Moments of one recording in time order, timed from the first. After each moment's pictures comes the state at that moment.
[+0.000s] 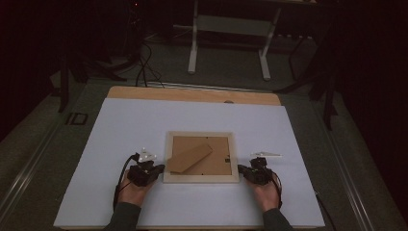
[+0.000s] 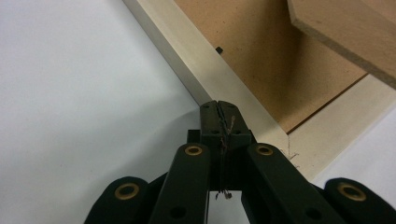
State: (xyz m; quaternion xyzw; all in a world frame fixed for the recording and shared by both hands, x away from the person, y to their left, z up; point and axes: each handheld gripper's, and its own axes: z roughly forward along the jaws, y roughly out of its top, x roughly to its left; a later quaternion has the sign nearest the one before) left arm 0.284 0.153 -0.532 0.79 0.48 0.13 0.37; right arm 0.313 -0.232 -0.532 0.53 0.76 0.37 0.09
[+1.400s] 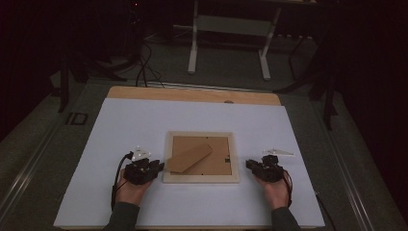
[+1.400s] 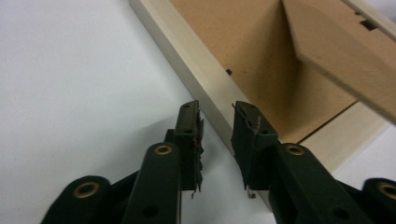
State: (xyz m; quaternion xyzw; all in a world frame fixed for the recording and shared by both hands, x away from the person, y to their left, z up) left arm 0.281 0.162 -0.525 0.76 0.49 0.14 0.40; right arm 0.315 -0.262 -0.519 0.53 0.74 0.39 0.12
